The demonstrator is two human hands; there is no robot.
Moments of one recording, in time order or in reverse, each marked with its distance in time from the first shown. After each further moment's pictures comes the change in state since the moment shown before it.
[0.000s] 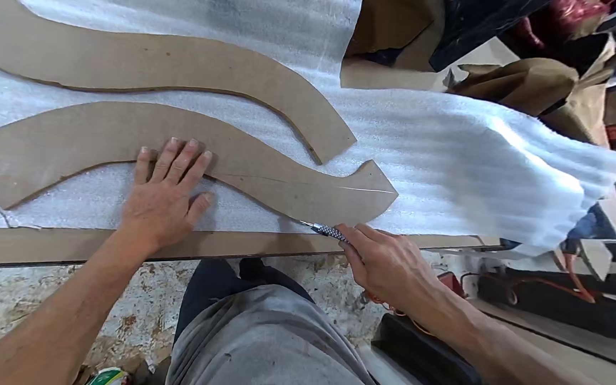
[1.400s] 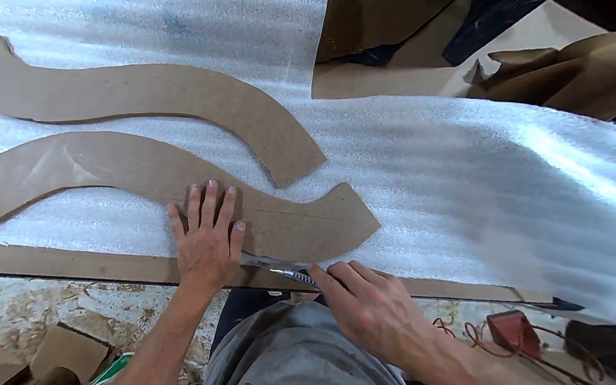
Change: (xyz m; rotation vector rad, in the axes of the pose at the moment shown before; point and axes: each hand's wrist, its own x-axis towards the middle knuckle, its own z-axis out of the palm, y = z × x) left_hand 0.047 0.182 0.046 0.015 0.117 -0.370; right_hand -0.019 0.094 0.023 0.189 0.135 -0.324
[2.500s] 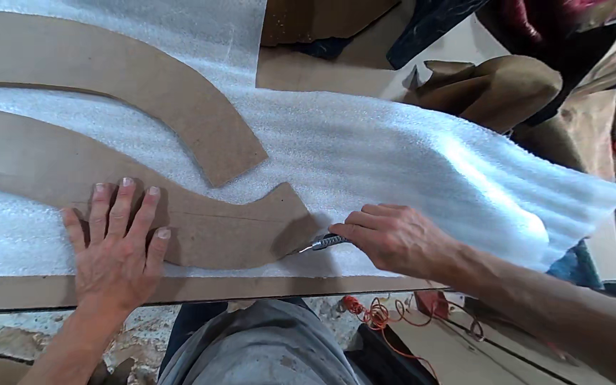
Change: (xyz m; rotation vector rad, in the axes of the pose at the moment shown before) left_hand 0.001 -0.001 -0.002 -0.030 -0.002 0.019; right_hand -0.019 0.173 -0.071 -0.070 -0.272 -0.236
